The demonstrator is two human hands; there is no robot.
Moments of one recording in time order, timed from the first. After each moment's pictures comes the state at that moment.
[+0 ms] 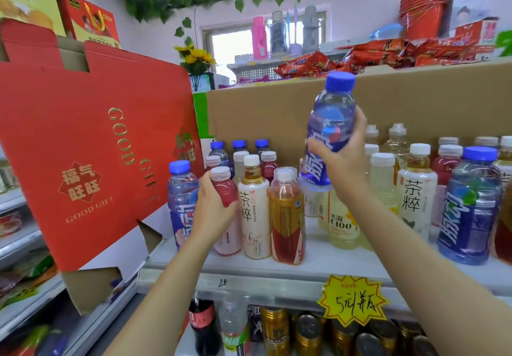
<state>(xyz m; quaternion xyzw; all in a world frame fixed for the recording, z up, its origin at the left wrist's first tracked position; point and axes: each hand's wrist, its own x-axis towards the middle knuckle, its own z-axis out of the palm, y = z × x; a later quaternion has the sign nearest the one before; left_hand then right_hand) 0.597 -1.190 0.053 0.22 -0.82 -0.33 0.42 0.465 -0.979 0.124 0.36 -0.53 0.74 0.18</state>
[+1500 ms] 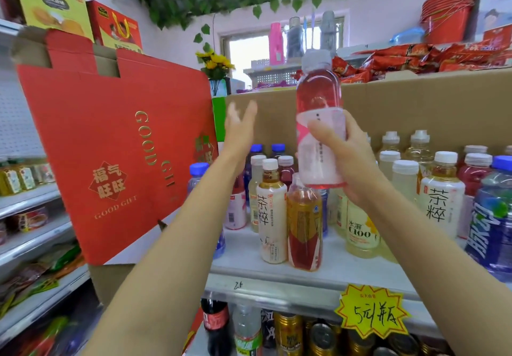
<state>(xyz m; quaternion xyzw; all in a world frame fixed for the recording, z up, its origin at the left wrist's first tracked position) 0.552 -1.179 0.189 0.12 -0.71 -0.53 0.45 0.523 -0.976 0.161 0.44 -0.51 0.74 -0.03</state>
